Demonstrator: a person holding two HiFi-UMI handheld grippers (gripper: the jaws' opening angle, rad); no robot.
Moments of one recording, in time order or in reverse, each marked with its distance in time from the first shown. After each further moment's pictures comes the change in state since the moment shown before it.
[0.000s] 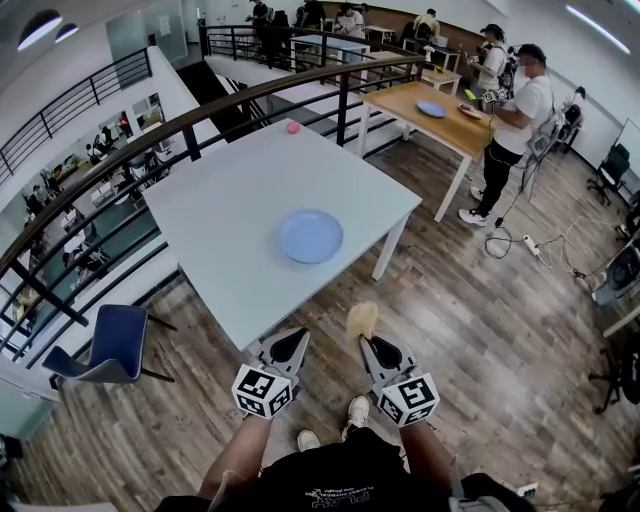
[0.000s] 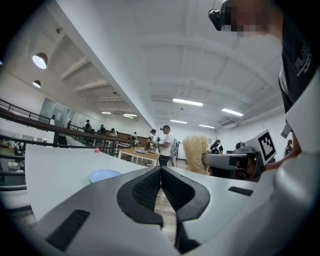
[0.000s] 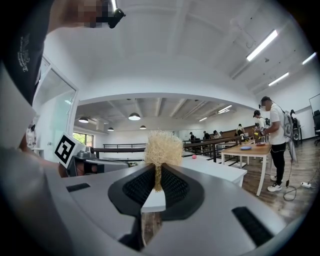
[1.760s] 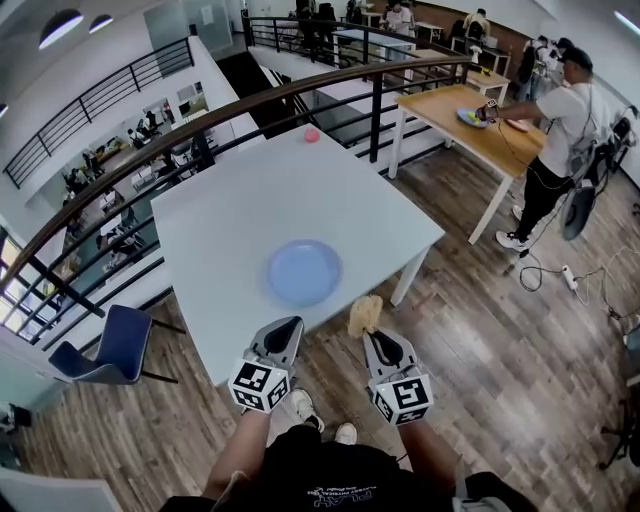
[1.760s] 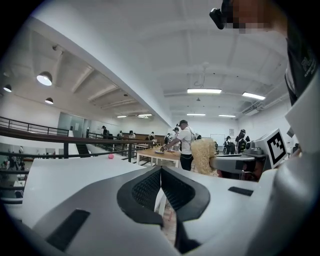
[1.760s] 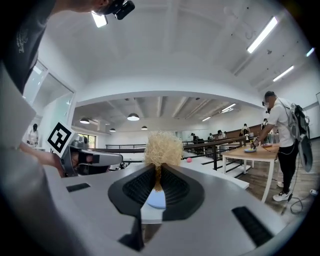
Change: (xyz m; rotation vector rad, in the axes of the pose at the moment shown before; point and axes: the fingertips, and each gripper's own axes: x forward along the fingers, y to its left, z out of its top) left arm 0.195 0.069 0.040 0.067 0.029 0.249; right arm 0.118 -0.198 0.019 -0.020 -0.003 0.056
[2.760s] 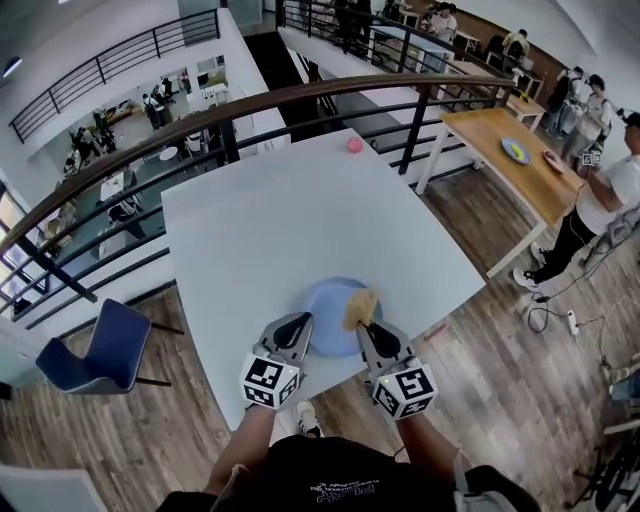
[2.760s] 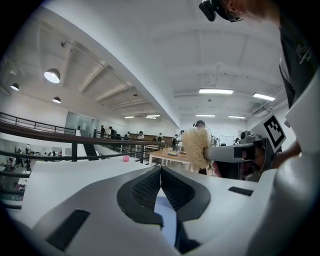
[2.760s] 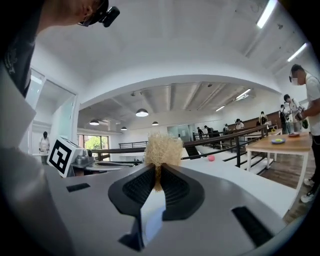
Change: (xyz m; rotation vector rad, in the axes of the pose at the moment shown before) left arm 0.093 0.200 0.019 -0.028 -0.024 0.062; right arm 0.250 0.019 0.025 0.056 0.063 0.166
